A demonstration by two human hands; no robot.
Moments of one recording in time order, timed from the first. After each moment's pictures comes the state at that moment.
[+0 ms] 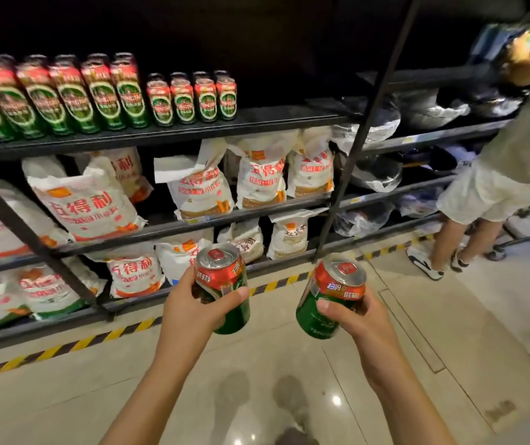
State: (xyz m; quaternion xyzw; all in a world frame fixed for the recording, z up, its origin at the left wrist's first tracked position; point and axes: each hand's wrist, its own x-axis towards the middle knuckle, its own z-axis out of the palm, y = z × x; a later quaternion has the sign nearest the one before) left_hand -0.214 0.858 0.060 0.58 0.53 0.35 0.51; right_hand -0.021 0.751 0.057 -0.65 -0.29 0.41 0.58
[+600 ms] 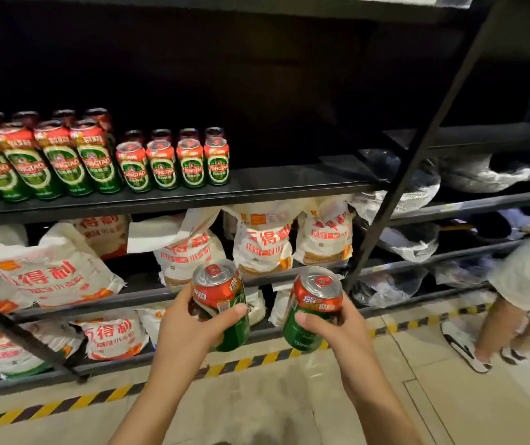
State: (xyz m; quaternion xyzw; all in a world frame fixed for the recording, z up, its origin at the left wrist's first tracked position) left_hand -0.044 1.063 0.072 0.54 0.54 0.40 0.50; right_hand 0.151 1.000 0.059 -0.62 -0.32 0.45 0.56
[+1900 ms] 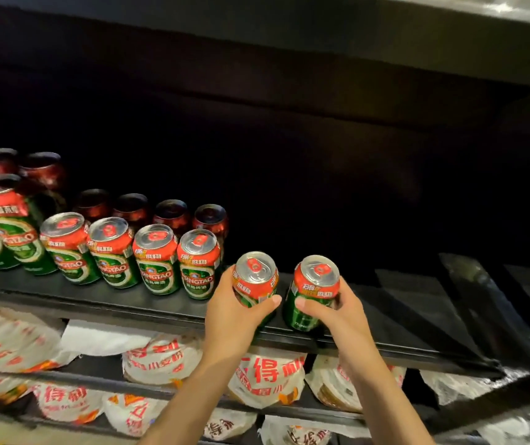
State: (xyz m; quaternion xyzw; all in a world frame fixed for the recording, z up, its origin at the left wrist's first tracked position) left_hand 0.146 1.417 0.045 0.50 0.58 0.49 0.42; right_hand 0.314 1.407 0.054 -0.55 -0.50 0.46 0.48
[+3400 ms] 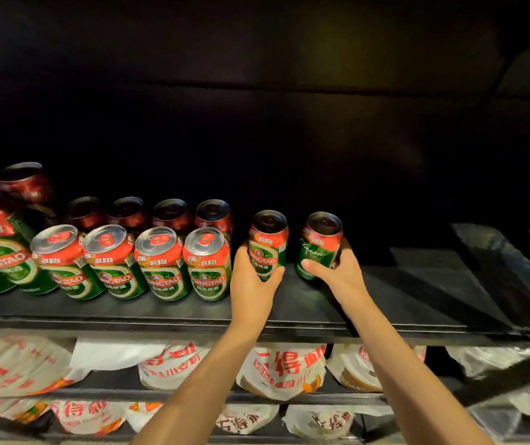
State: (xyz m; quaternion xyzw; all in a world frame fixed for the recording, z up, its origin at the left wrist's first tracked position) left_hand 0.152 1.489 -0.009 0.57 0.56 0.52 0.31; right_hand 0.313 1.496 0.003 -0.58 -0.49 0.39 0.52
